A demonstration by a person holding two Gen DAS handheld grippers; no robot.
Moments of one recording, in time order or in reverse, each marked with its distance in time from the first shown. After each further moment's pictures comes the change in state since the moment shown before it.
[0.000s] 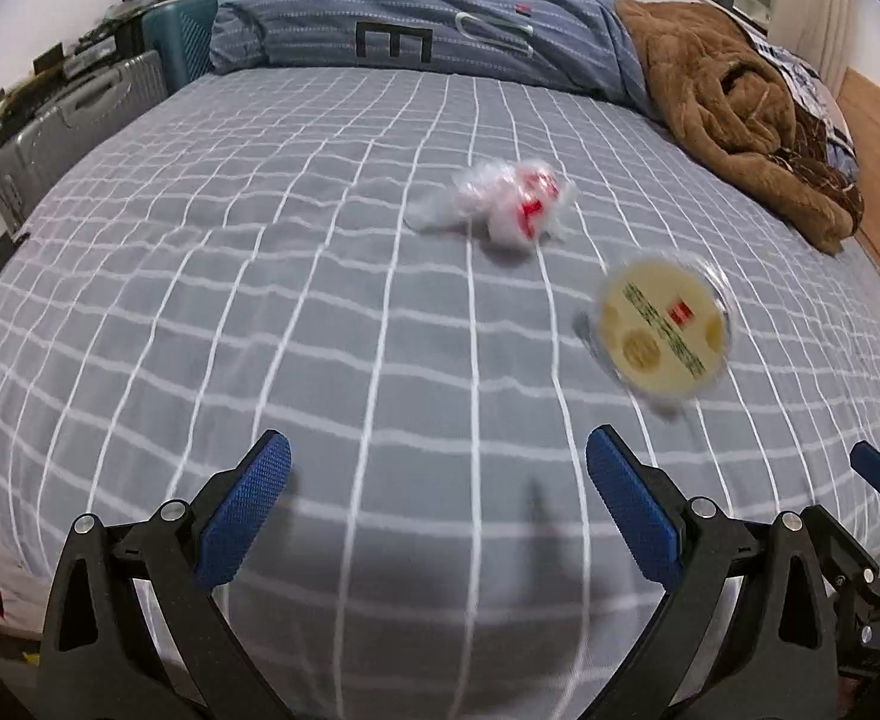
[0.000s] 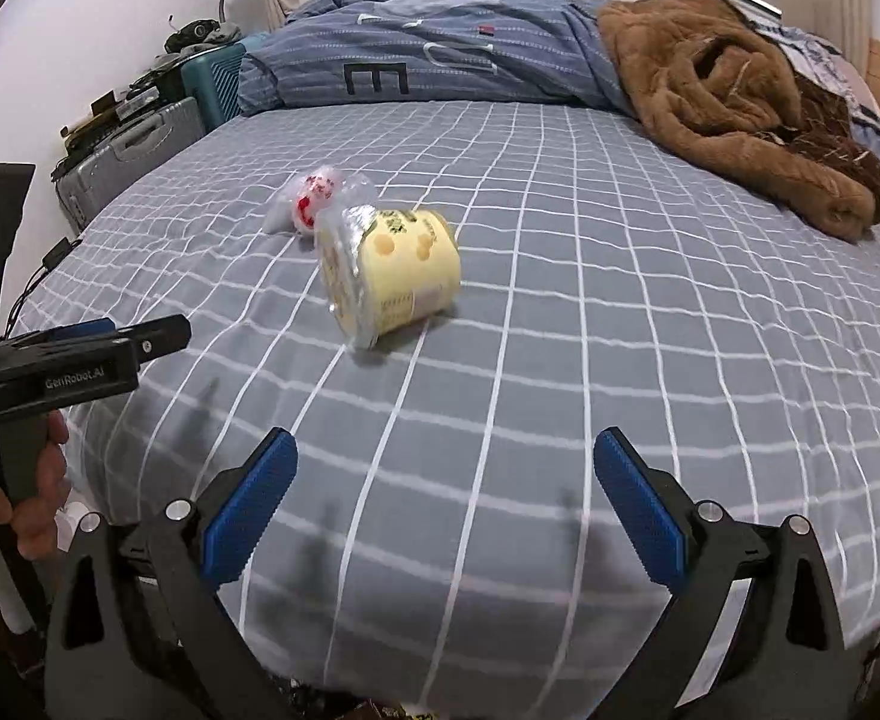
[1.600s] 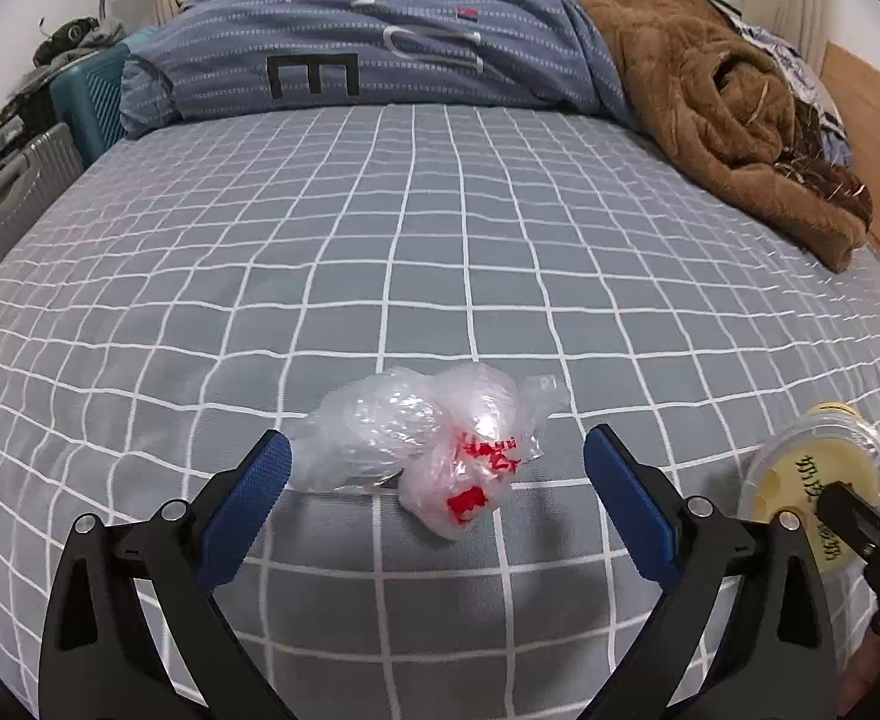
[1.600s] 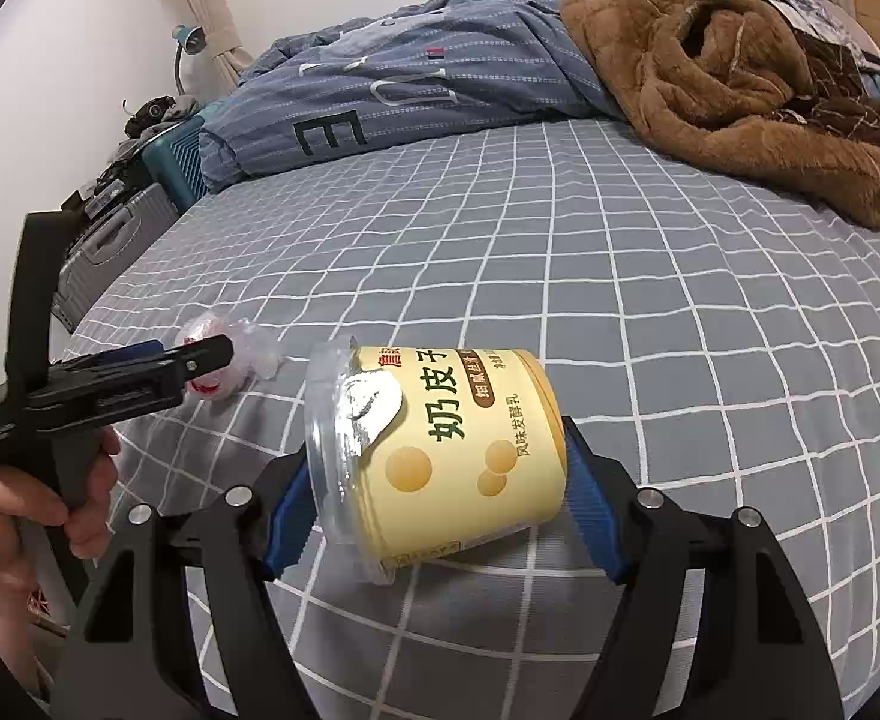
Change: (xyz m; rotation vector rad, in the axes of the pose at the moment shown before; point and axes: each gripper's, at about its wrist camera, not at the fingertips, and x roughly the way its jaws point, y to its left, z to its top) left arm 0.104 -0.053 0.120 0.111 -0.020 -0.029; right arm 0.078 -0.077 0.084 0.145 -0.065 0.095
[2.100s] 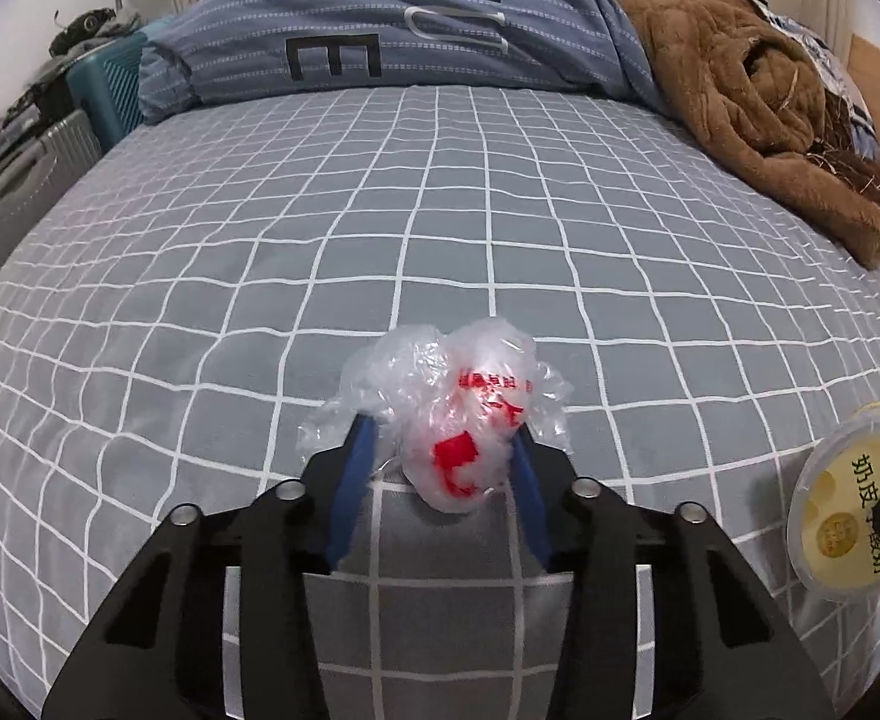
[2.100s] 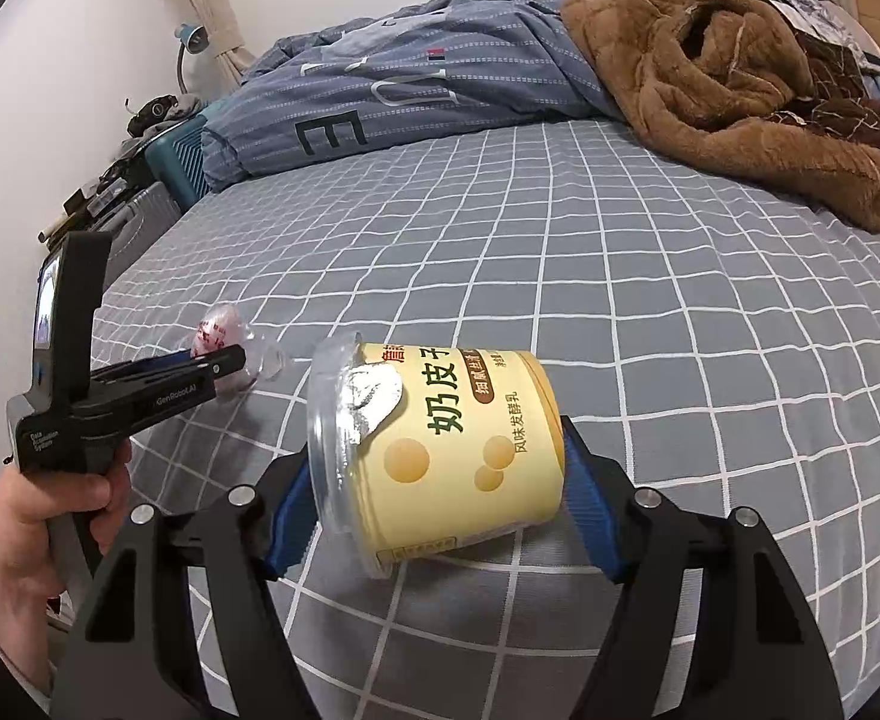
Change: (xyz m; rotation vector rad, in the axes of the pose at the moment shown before) left arm 0.015 -0.002 -0.007 -0.024 0.022 0.069; right arm -0.007 -0.003 0.002 -0.007 0.001 0.003
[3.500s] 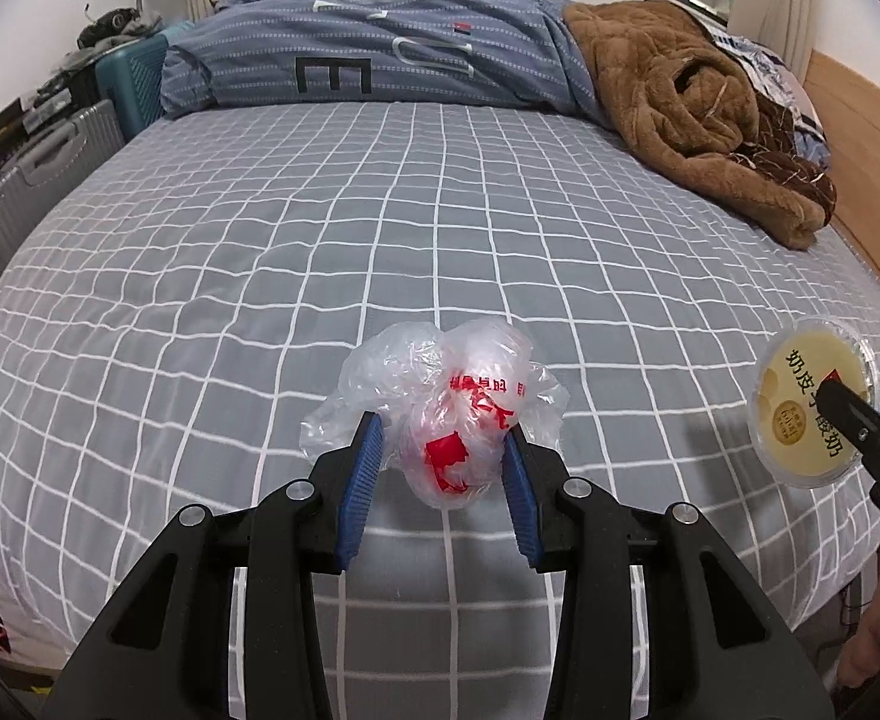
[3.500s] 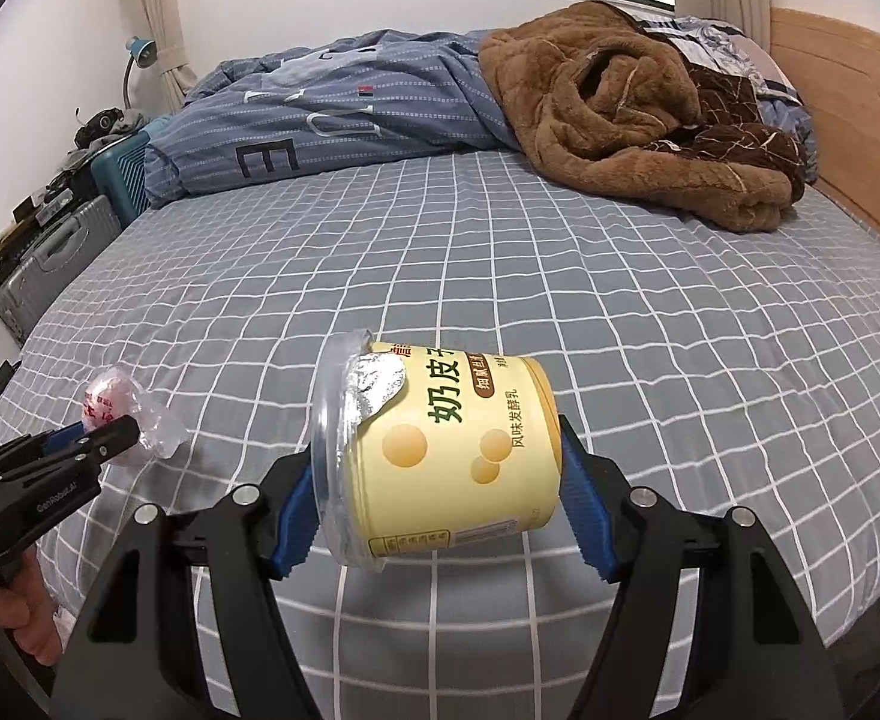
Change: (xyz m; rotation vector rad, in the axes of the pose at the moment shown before) left arm -0.127 -0.010 -0.083 -0.025 -0.033 -0.069; right arm -0.097 0.019 -0.041 0.030 -0.059 -0.239
